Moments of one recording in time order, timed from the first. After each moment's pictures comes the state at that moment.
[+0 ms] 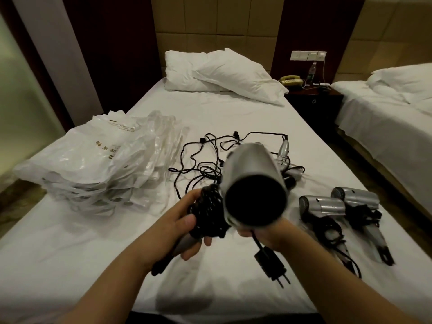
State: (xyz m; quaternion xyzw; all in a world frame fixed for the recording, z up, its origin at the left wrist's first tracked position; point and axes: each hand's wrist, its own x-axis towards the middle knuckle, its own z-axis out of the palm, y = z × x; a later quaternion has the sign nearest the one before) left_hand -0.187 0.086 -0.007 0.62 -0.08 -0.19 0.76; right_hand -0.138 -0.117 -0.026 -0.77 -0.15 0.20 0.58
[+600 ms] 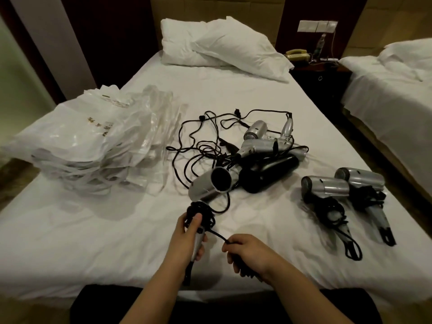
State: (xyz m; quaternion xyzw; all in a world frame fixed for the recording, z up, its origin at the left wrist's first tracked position) left_hand -0.182 0.046 -0.136 0.65 0.23 -0.06 0.73; right_hand -0.173 -0.116 -0.118 -0.76 0.02 0.36 0.54
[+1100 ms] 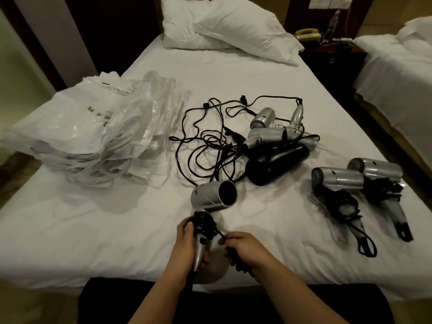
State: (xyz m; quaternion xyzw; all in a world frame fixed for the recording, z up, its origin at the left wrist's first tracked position) left_hand -0.192 0.048 -0.162 0.67 0.28 -0.07 0.68; right_hand -0.166 -0.091 -0.148 -0.73 0.14 0.35 0.58
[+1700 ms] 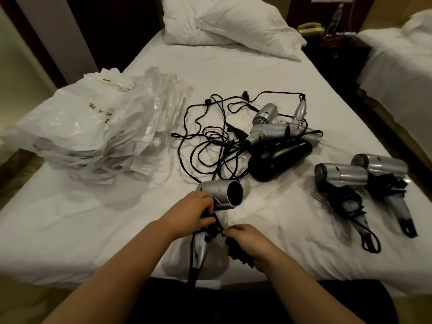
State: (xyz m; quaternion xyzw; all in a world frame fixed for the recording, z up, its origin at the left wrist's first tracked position) left_hand -0.128 0.088 -0.125 0.96 -0.21 -0.08 0.19; right_hand -0.160 -0.087 -0.132 -0.74 0.11 0.36 0.56
